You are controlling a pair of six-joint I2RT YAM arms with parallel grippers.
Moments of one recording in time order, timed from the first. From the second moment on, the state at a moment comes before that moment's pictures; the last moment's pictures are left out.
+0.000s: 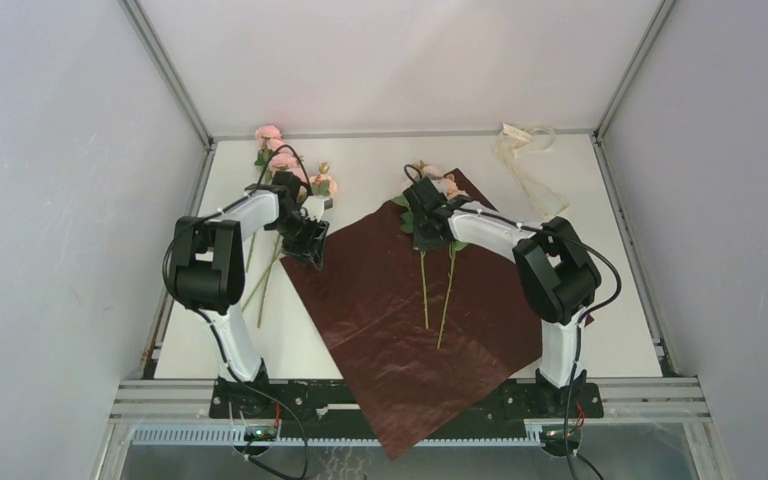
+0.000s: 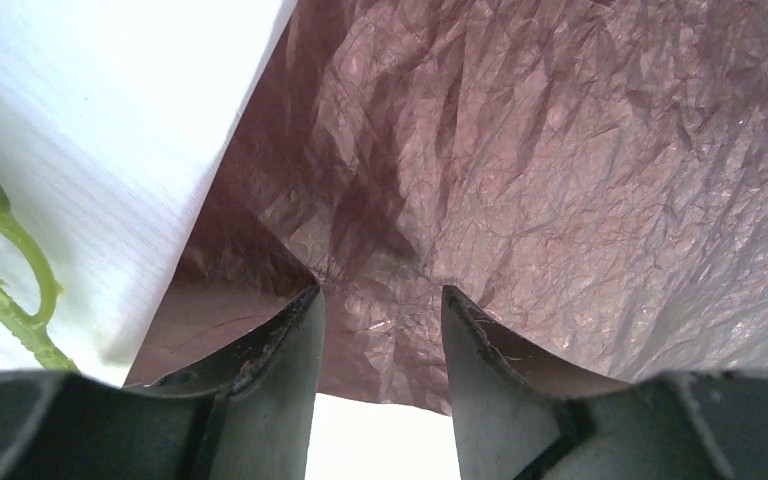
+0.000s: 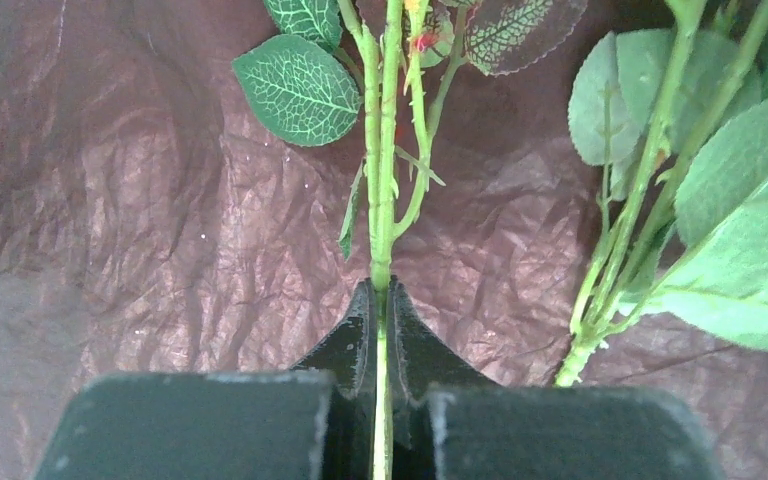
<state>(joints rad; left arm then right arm) -0.14 1.90 1.27 -0.80 0.31 0.24 0.63 1.95 1.39 -0.55 0.14 0.56</state>
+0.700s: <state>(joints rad) -0.14 1.72 1.27 -0.86 0.34 0.32 0.48 1.71 1.22 -0.60 0.22 0.60</state>
